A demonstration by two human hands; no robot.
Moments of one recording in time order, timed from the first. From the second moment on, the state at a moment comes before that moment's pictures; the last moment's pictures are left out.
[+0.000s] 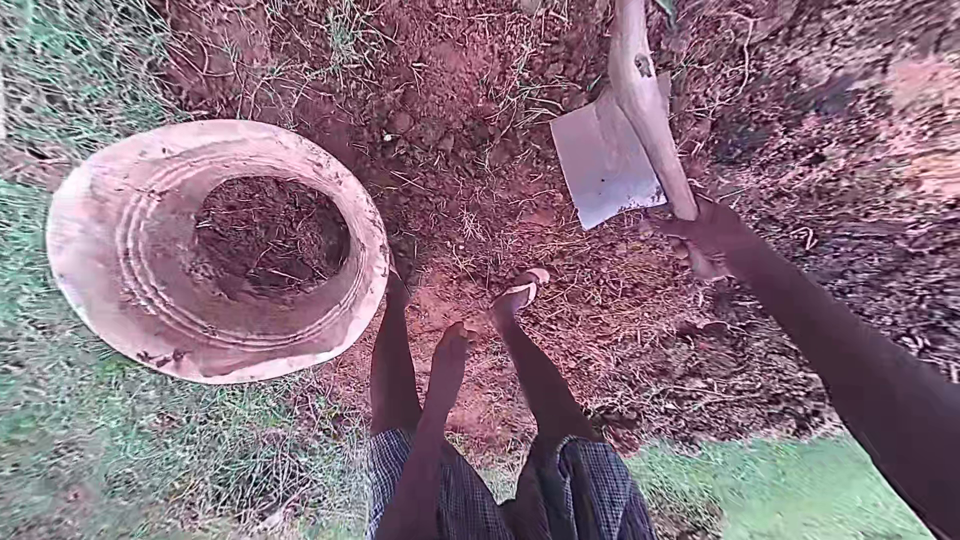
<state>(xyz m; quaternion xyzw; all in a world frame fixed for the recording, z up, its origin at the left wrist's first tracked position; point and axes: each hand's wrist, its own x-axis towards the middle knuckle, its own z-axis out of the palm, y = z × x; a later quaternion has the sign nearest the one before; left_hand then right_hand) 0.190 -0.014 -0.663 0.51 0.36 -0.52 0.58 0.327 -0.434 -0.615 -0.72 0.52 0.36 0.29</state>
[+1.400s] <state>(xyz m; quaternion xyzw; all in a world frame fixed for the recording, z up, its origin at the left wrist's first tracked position) 0.159 -0.031 -0.678 0.53 0.43 -0.41 0.61 0.428 -0.182 -0.862 -0.86 0.02 0.44 0.25</state>
